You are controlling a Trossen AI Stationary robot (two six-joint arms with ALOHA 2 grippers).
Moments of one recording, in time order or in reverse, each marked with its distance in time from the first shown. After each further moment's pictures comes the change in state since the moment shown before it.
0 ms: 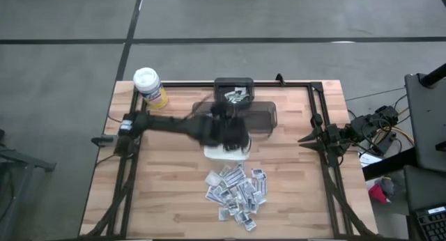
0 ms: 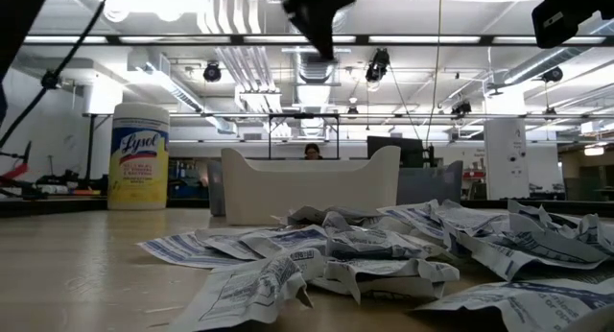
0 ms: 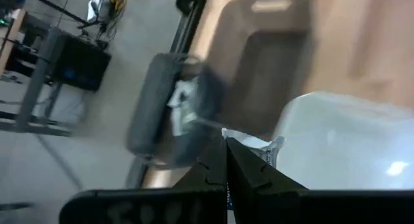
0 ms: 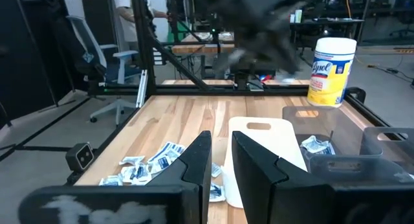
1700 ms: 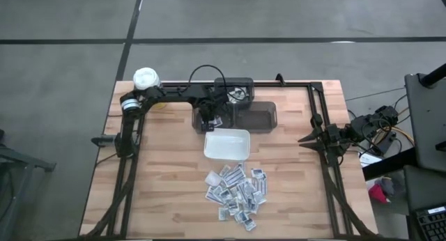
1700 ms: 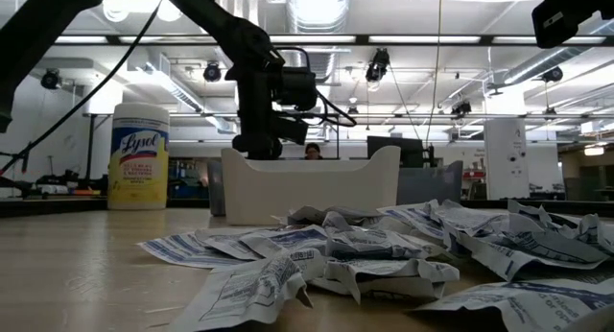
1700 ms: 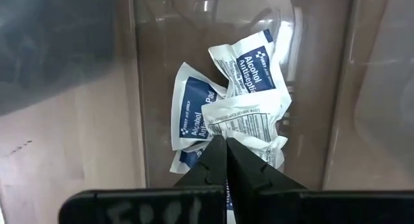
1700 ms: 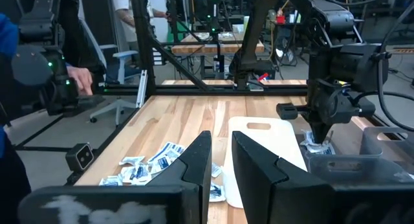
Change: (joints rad) left arm 0.502 -0.002 -0.537 0.244 0.720 0.475; right arm 0.000 0.000 0.000 0.000 0.001 0.001
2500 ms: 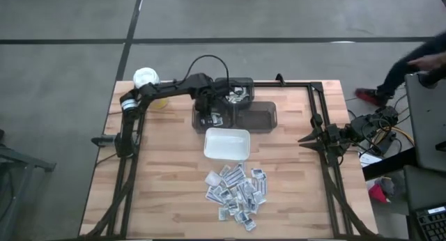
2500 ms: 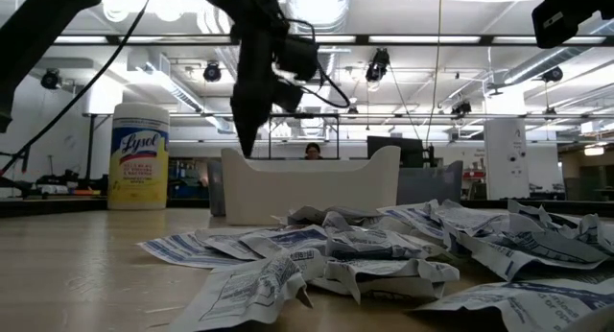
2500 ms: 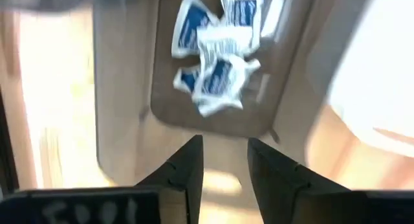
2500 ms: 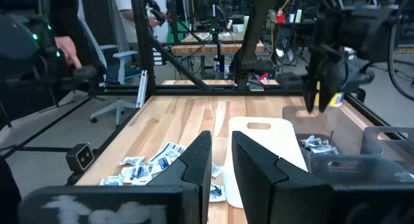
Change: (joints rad) left arm -0.009 -0.003 0.290 -0.468 -0.008 -0.202; right arm 0.000 0.000 0.000 0.000 0.000 0.003
